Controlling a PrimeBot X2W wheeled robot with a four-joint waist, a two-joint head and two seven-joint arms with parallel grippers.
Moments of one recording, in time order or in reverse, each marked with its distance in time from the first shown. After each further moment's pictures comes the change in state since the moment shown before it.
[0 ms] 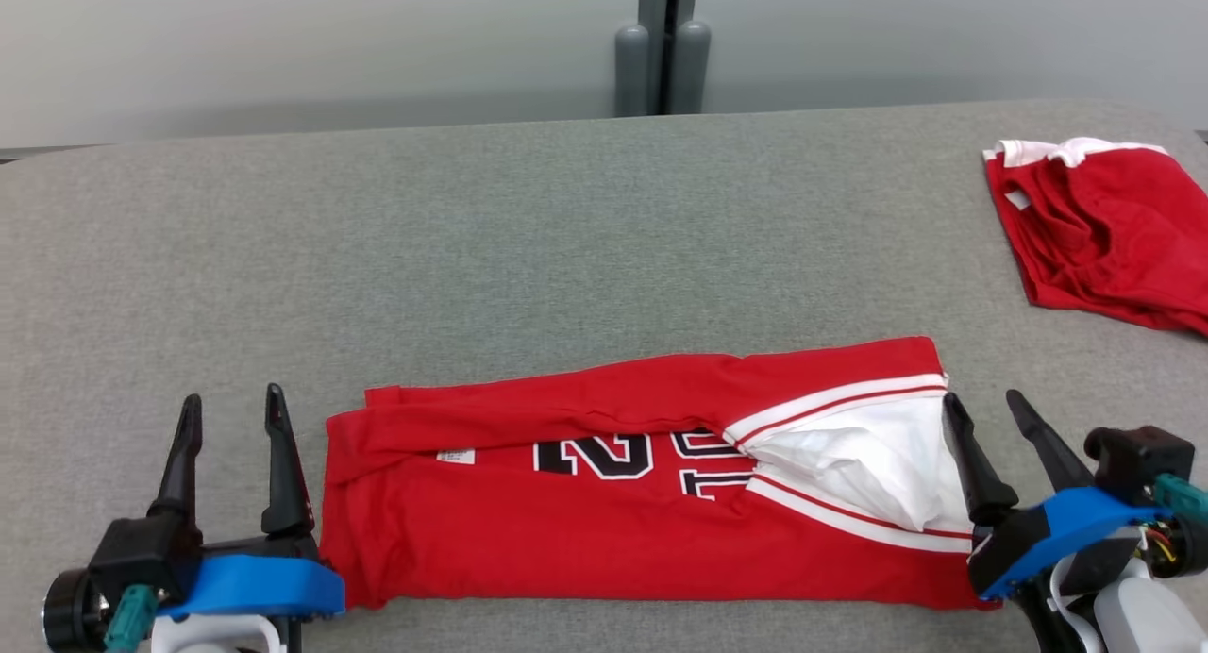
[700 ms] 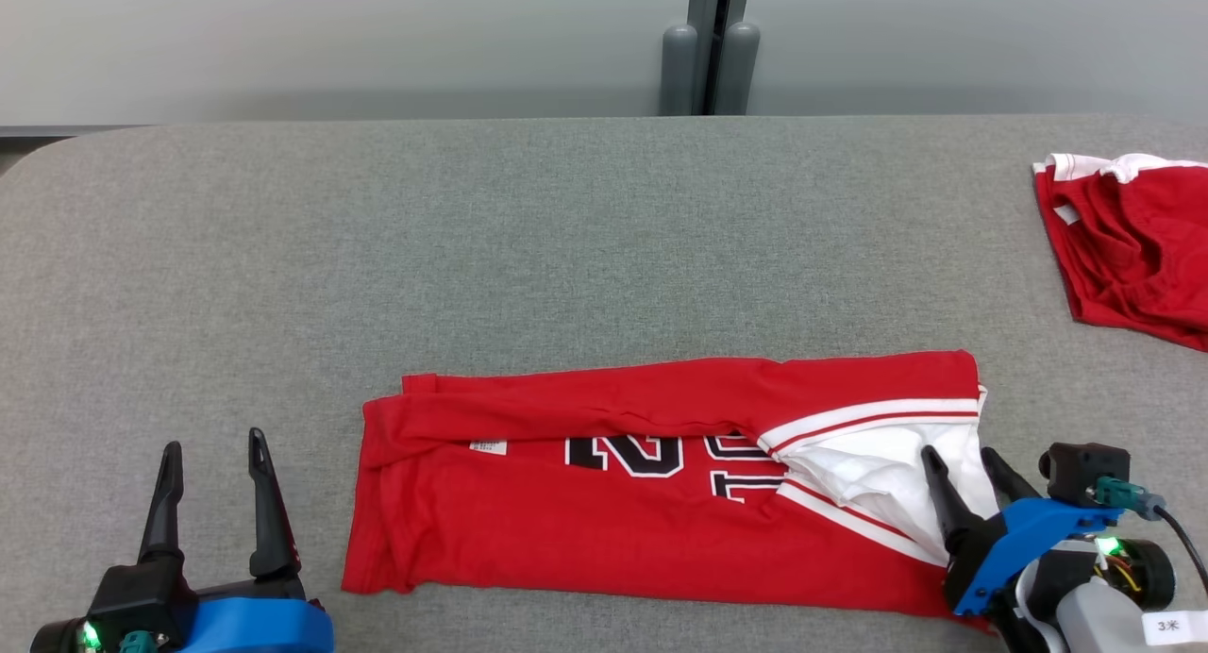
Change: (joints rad) left arm 0.081 -0.078 0.115 -0.041 0.135 -0.009 0.000; right arm -0.119 0.039 0.026 0.357 -0.015 0.000 0.034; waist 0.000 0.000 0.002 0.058
